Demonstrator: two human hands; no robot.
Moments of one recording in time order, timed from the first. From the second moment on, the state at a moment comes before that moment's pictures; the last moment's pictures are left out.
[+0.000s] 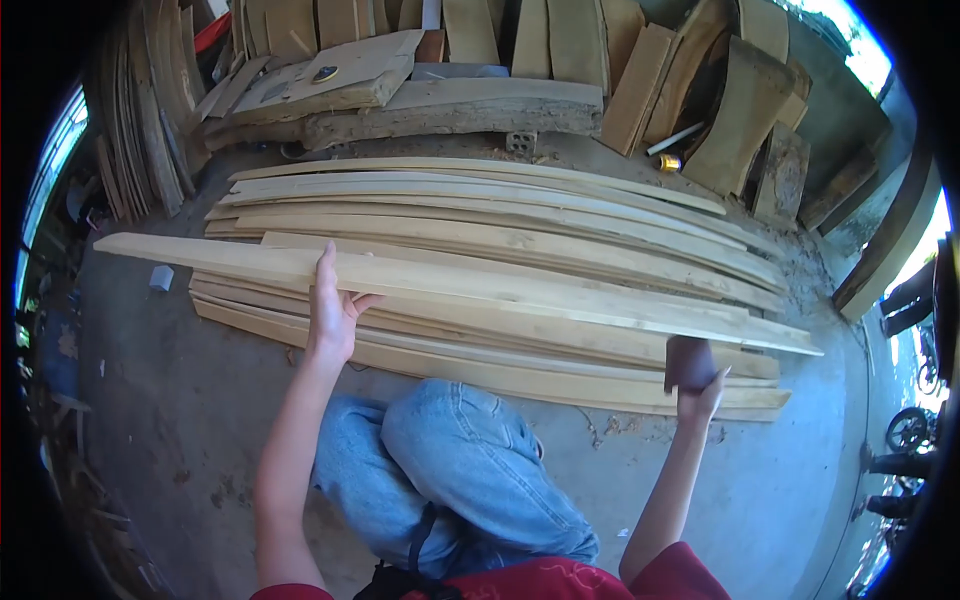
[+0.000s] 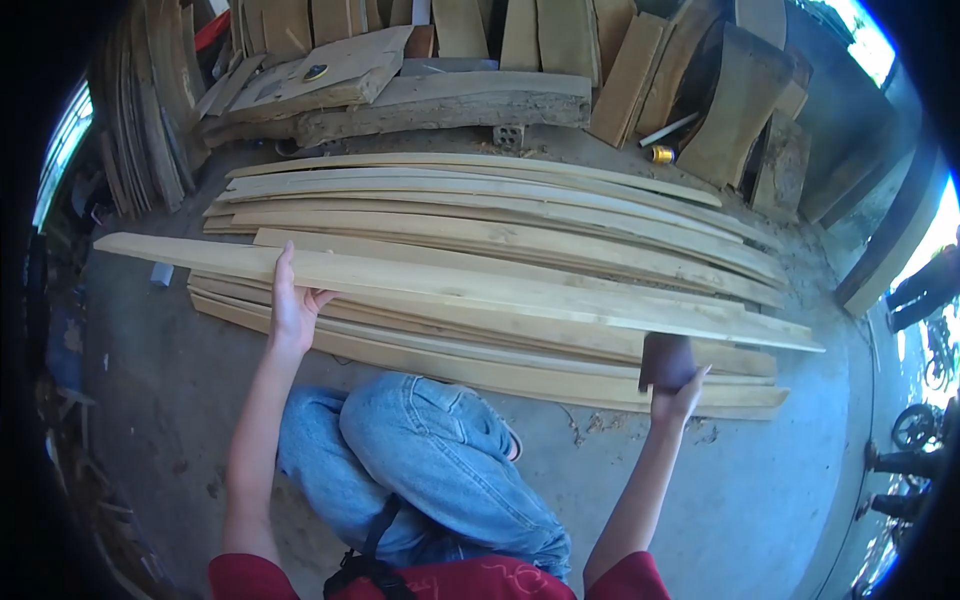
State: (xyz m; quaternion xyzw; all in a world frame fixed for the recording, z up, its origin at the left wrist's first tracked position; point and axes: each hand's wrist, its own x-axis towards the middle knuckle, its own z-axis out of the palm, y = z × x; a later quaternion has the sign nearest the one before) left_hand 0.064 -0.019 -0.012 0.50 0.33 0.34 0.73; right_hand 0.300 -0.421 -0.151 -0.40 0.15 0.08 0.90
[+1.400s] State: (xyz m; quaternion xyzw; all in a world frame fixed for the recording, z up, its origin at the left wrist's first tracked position) left_hand 0.023 -0.020 0.005 0.62 0.03 0.31 0.72; right_hand 0.130 -0.197 -0.002 -0.64 -0.66 -0.09 0.39
